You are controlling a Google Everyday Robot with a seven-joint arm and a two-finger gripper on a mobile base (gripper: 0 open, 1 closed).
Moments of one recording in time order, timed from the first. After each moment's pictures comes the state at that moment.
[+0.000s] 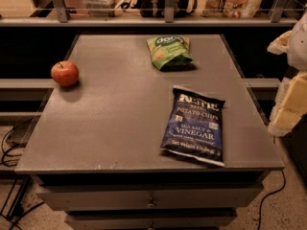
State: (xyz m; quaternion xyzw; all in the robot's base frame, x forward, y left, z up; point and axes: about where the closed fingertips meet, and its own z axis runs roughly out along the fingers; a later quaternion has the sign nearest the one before) arm 0.438 -0.217 0.976 -0.60 0.78 -0.03 0.16
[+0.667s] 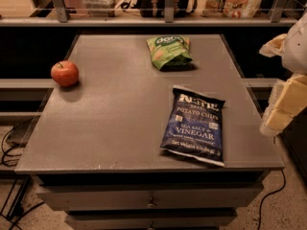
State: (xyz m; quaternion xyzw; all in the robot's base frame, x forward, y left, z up) arm 0.442 -0.203 0.968 -0.61 0.77 0.00 0.19
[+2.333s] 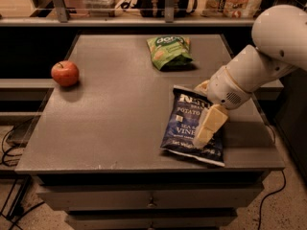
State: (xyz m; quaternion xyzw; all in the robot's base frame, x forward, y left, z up) arm 0.500 -0.108 0.829 -0.62 0.73 0.19 0.19
